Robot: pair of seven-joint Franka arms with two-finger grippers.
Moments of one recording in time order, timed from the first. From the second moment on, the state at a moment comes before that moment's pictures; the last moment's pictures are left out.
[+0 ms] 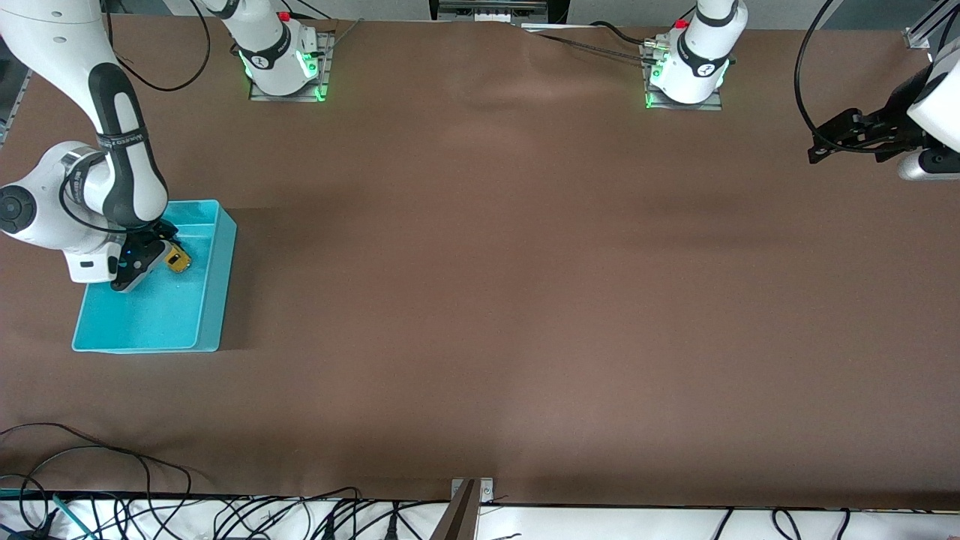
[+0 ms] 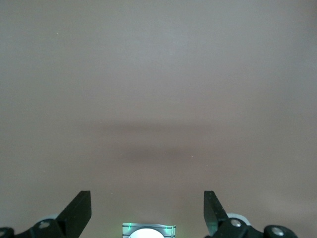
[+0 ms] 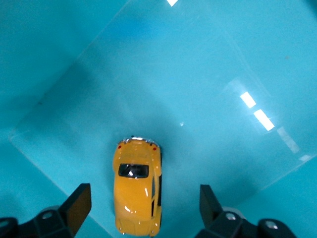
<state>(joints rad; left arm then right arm) 0.00 -0.02 -0.02 -1.55 -0.02 1.41 -0.08 0.21 0.46 -0.49 -2.06 0.17 2.37 -1.24</state>
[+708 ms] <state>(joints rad) 0.00 -0.02 -0.02 -1.55 -0.02 1.41 -0.08 0.33 0.37 -0.49 -1.56 0.18 1.79 -0.69</state>
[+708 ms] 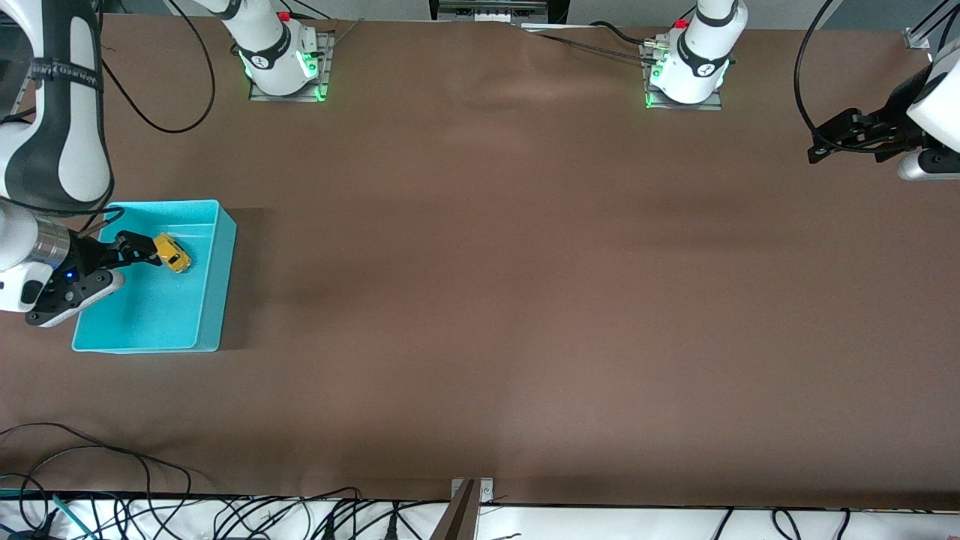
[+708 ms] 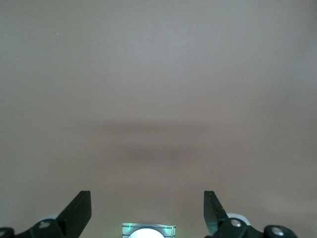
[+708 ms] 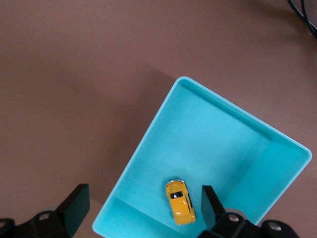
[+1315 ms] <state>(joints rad) 0.00 -0.02 -0.02 -1.55 -0.02 1.40 -0.08 0.47 0.33 -0.49 -1.41 0.18 1.57 -0.35</state>
